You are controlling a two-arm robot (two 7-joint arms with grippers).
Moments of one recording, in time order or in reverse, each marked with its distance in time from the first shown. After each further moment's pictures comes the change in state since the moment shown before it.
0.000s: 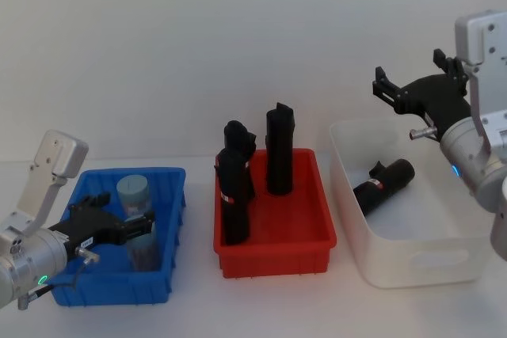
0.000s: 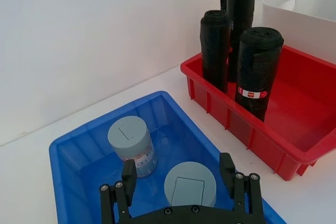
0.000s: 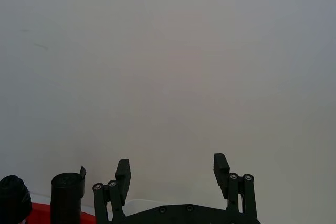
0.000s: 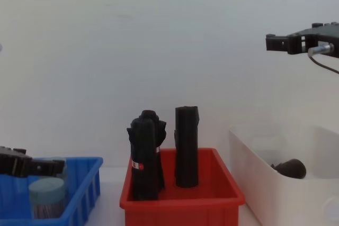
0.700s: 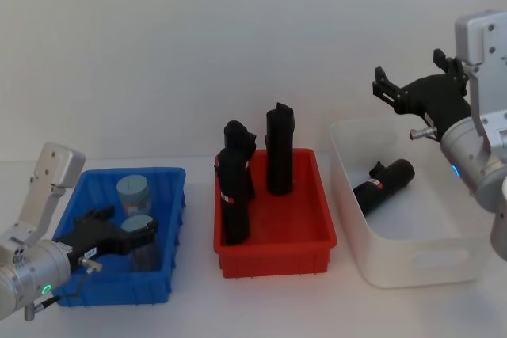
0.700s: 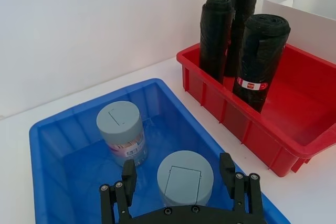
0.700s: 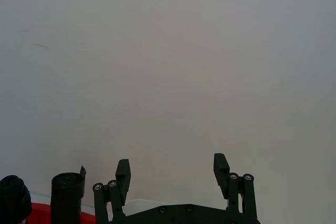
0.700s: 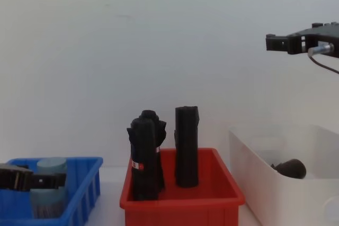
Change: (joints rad) left arm -0.007 -0.020 0.005 0.075 -0.052 -0.027 -0.032; right arm 0.000 0.000 0.000 0.000 0.000 0.000 0.000
